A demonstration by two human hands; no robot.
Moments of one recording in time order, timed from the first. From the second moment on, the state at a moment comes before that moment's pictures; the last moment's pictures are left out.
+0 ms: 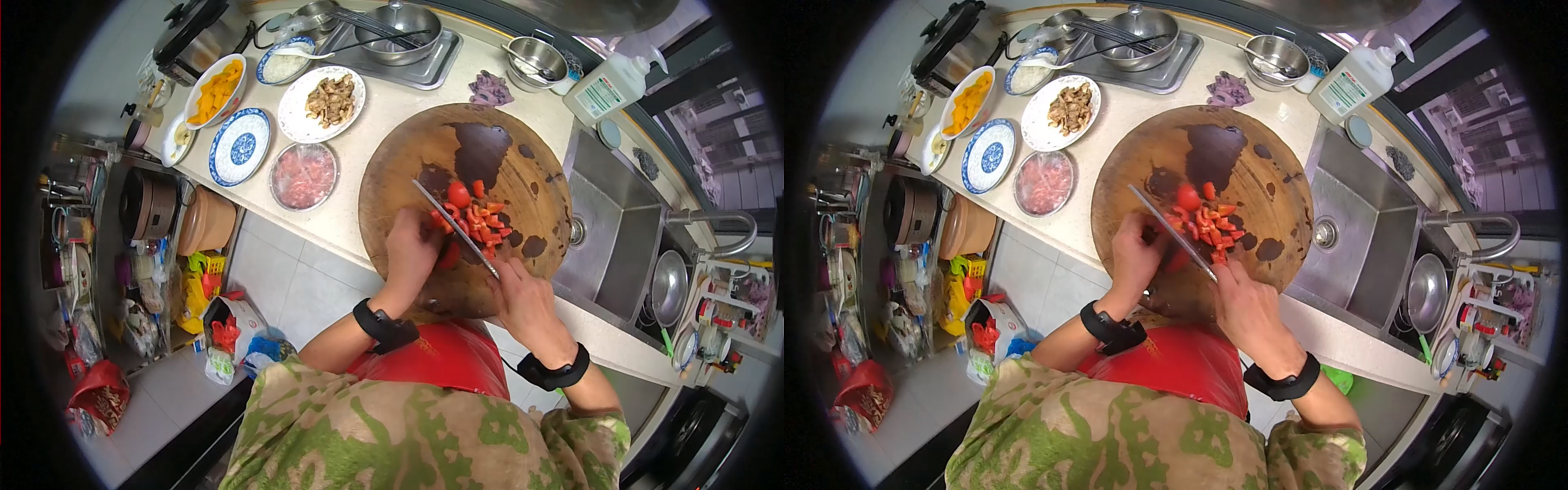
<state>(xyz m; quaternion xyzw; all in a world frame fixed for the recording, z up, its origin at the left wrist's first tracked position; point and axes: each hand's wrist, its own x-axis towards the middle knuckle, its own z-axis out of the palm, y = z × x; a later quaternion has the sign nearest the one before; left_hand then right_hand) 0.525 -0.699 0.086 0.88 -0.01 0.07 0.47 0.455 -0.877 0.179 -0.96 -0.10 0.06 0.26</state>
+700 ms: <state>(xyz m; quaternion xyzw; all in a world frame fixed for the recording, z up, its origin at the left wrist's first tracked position) 0.516 -0.707 0.070 0.77 0.03 0.21 0.60 0.474 -0.889 0.154 -0.95 -0.12 0.10 0.28</state>
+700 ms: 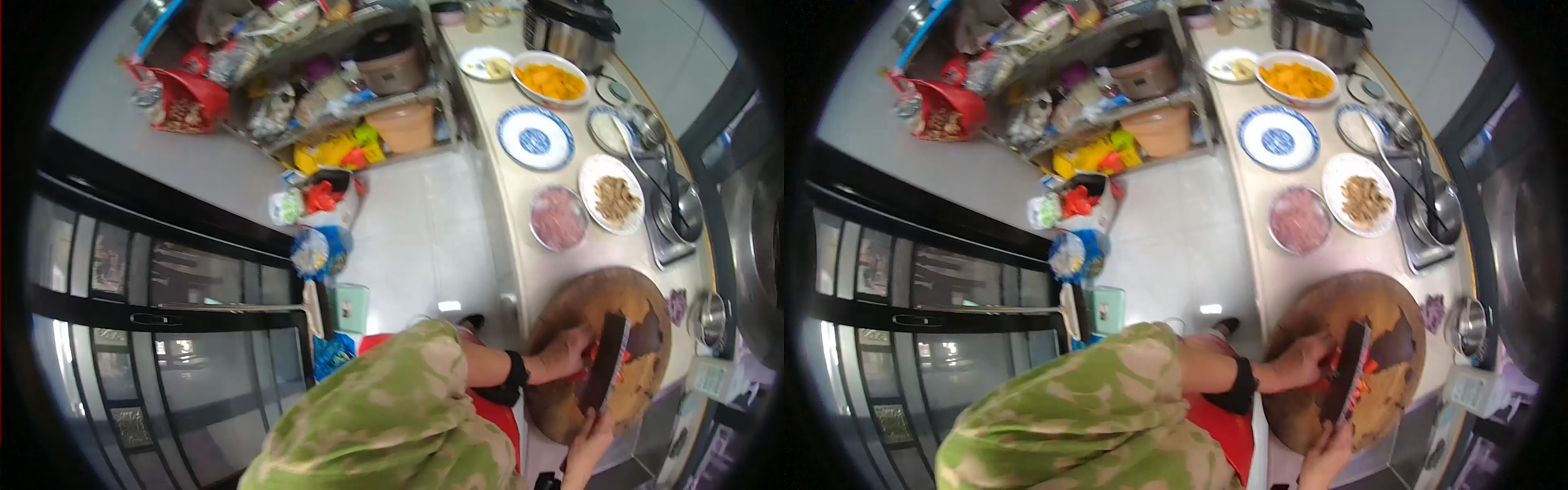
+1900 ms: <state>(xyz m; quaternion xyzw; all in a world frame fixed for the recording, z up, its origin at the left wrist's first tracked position) 0.513 -0.704 0.079 0.81 0.04 0.14 0.57 0.484 -0.882 0.162 -0.96 -0.17 0.12 0.21</state>
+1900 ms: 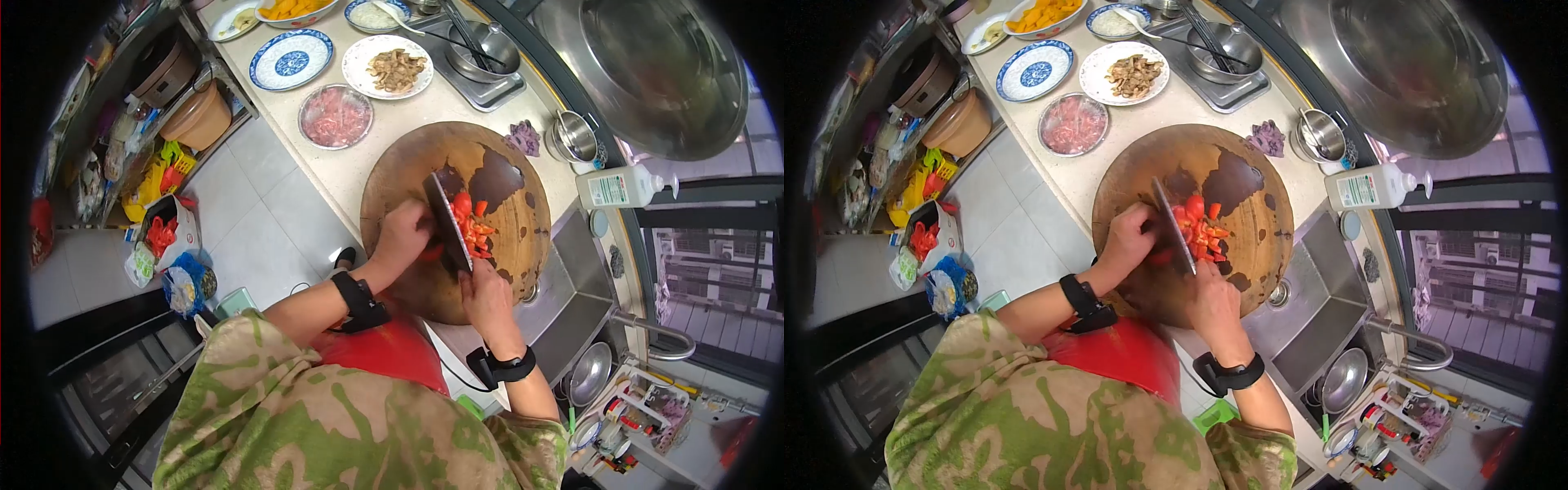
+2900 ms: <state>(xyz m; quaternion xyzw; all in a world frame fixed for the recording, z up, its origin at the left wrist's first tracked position) 0.490 -0.692 0.091 0.89 -0.24 0.18 0.35 0.476 -0.898 0.161 -0.94 -0.16 0.10 0.27</state>
